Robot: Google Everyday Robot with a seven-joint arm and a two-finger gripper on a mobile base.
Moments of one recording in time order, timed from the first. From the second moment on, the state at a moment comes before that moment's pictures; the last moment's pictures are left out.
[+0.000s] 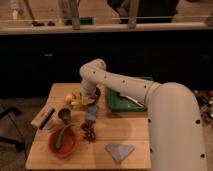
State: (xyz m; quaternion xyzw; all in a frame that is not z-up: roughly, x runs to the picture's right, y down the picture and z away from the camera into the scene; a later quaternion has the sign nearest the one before) arm -0.126 0.063 0.846 -0.31 -0.17 -0.02 0.94
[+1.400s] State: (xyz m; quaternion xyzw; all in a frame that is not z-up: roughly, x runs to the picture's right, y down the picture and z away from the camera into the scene) arm -0.118 0.035 0.865 -0.28 -0.26 -0.08 0.92
